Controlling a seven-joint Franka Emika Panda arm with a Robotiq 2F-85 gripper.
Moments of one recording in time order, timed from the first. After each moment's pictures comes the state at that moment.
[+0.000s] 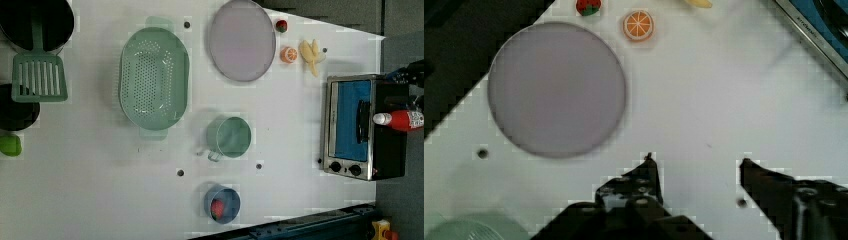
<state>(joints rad) 0.03 -0.02 -0.02 -1.78 -0.02 0.20 0.04</state>
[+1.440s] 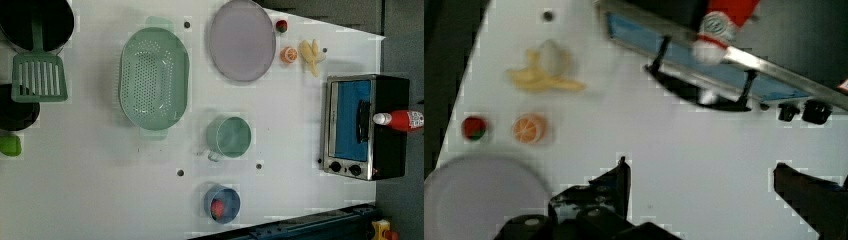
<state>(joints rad) 0.00 -0.02 -0.42 -1.86 0.00 0.27 0.04</state>
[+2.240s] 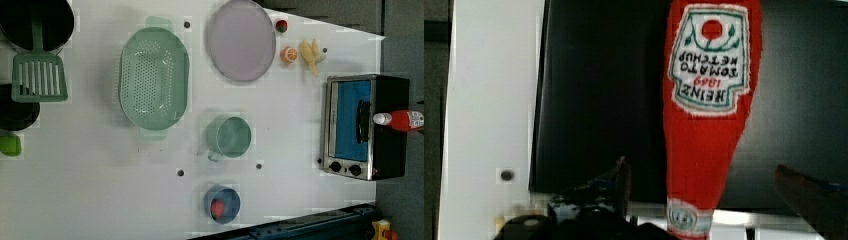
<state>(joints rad) -0.08 0.24 -0.60 -1.81 0.08 0.53 0.04</state>
